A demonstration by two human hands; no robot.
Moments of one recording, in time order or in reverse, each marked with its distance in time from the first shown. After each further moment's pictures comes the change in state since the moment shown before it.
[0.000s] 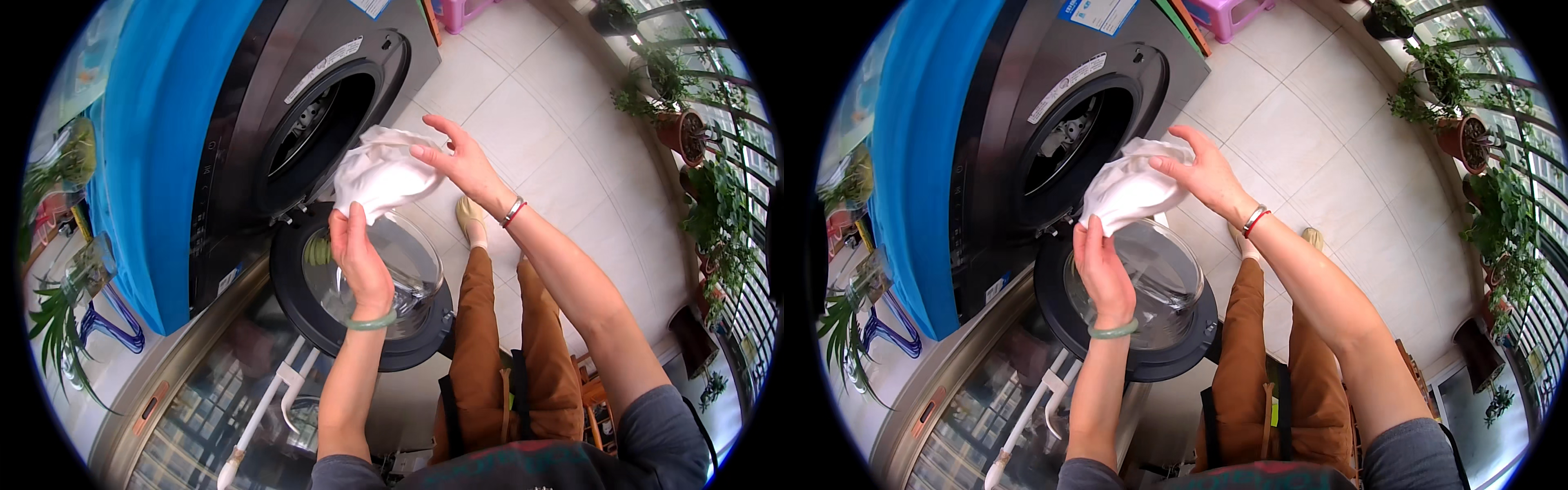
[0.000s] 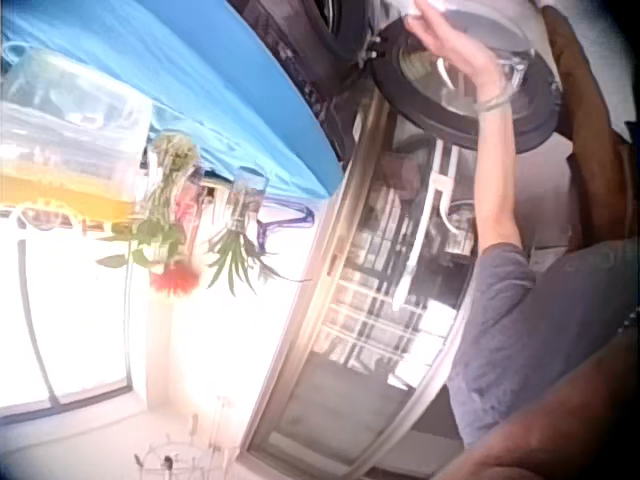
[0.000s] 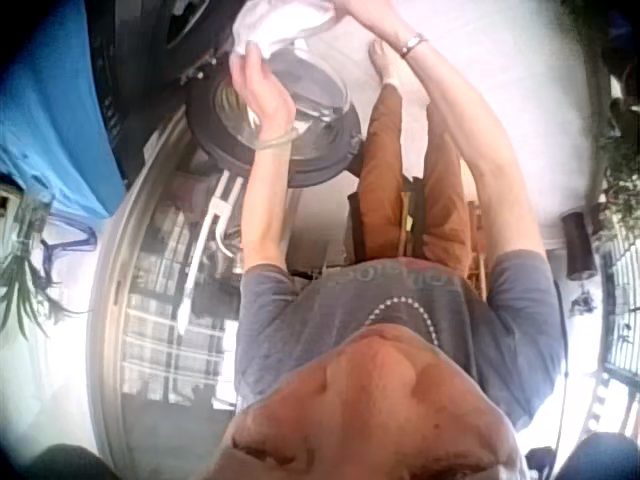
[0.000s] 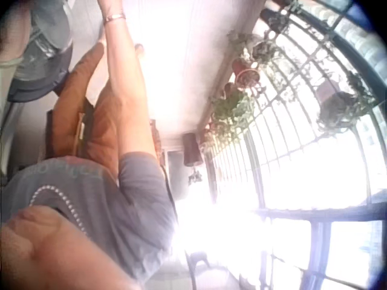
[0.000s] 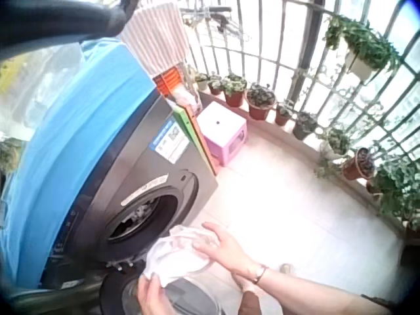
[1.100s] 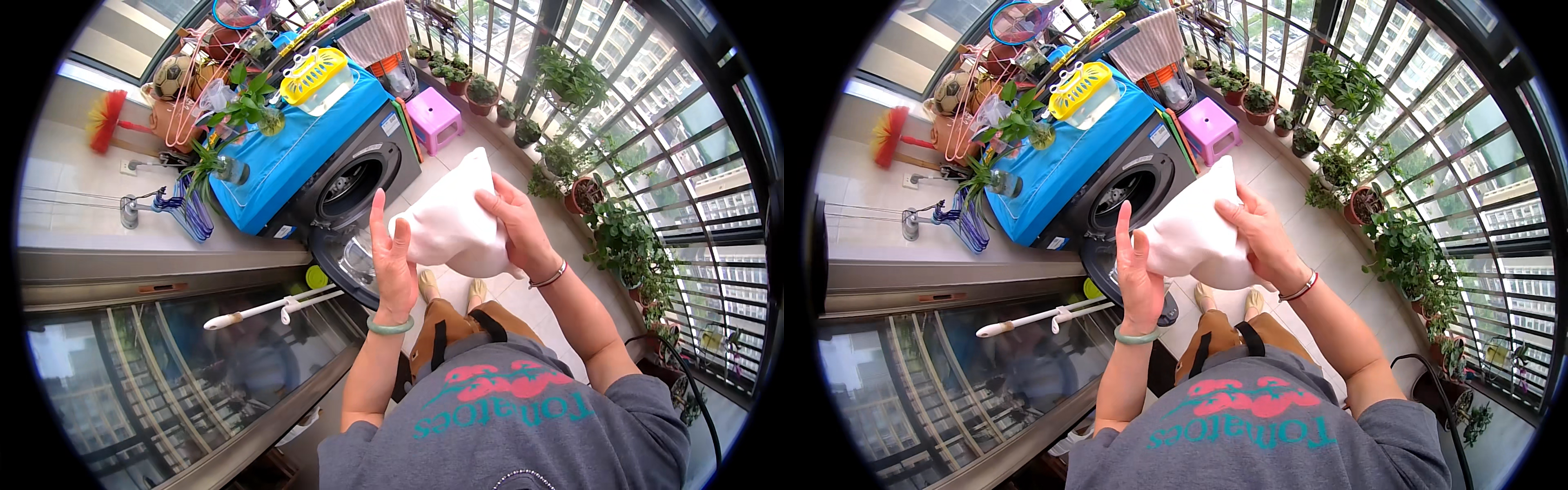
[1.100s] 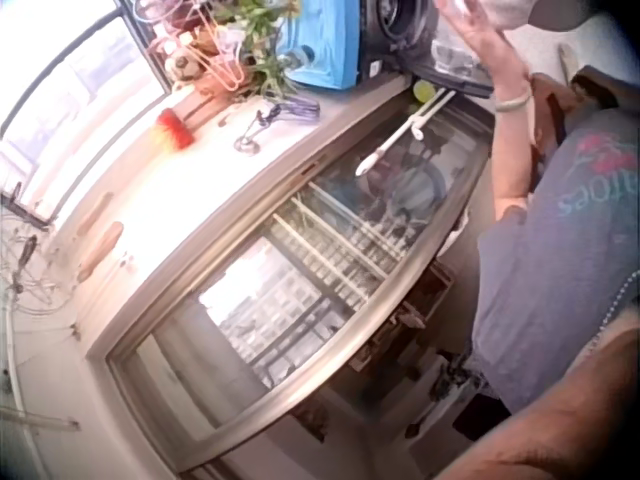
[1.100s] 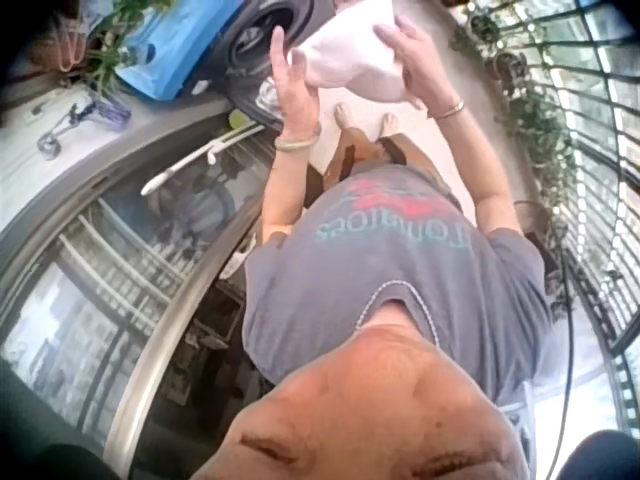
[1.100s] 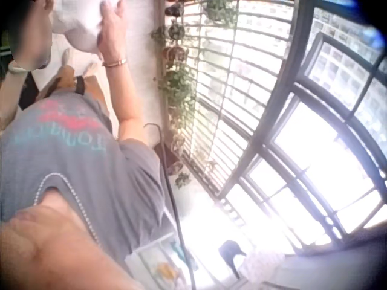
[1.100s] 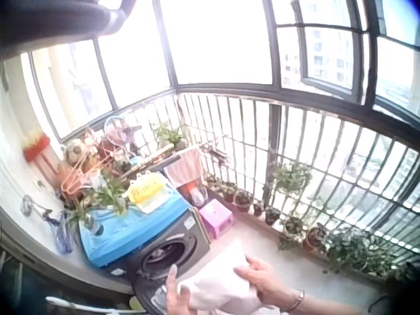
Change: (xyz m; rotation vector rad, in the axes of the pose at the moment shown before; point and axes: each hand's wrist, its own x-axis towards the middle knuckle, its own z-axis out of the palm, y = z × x) left_hand -0.350 0.257 0.086 -0.433 -0.473 0.178; right_hand -0.401 -0.345 -0.113 0.573 -0.196 -0.187
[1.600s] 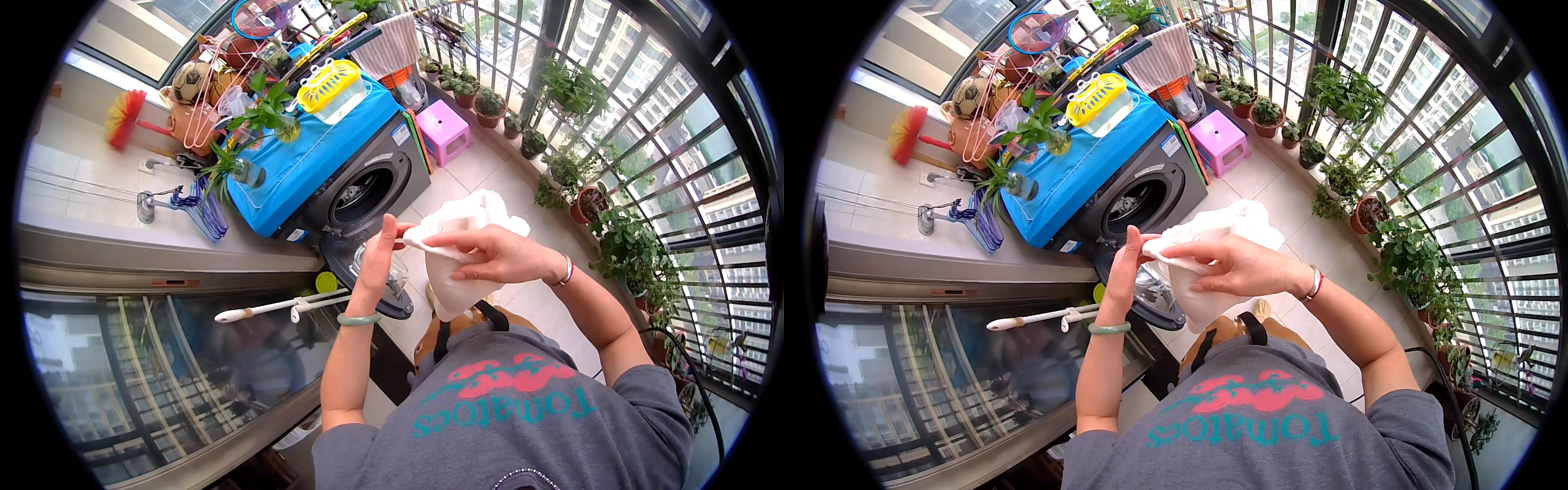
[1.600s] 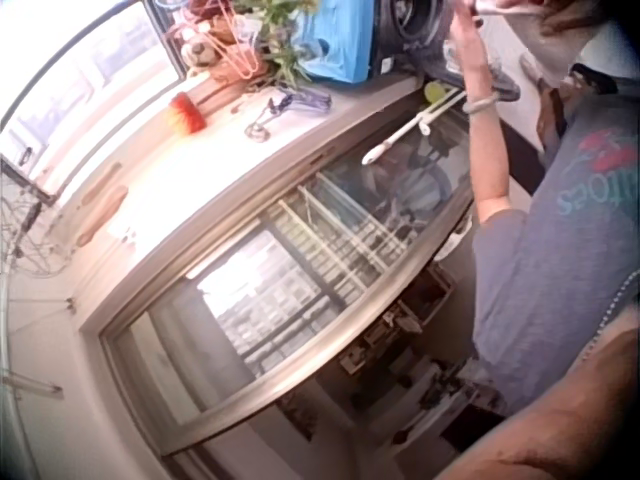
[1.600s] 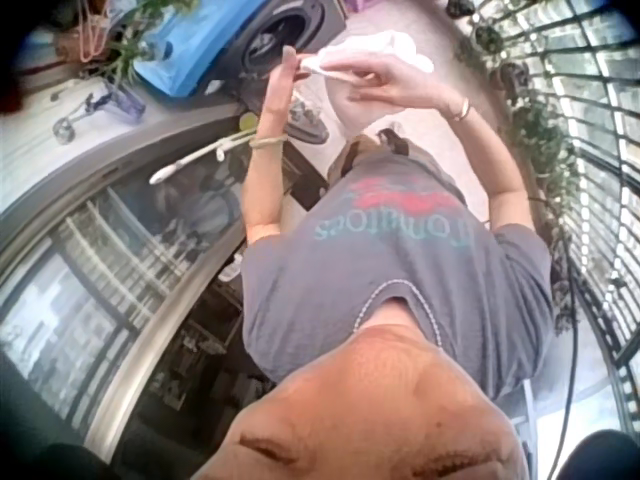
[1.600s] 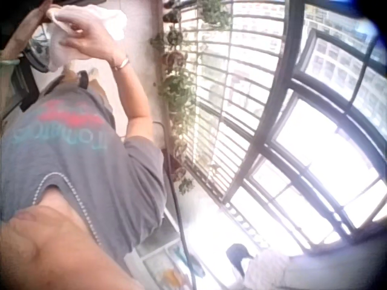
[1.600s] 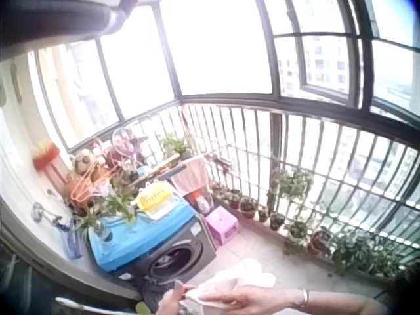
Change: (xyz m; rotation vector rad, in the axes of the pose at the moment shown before) left_hand 0.010 0.026 -0.061 0.680 -0.165 -0.208; right_hand -0.032 -0.028 0.032 -0.889 -0.730 -0.051
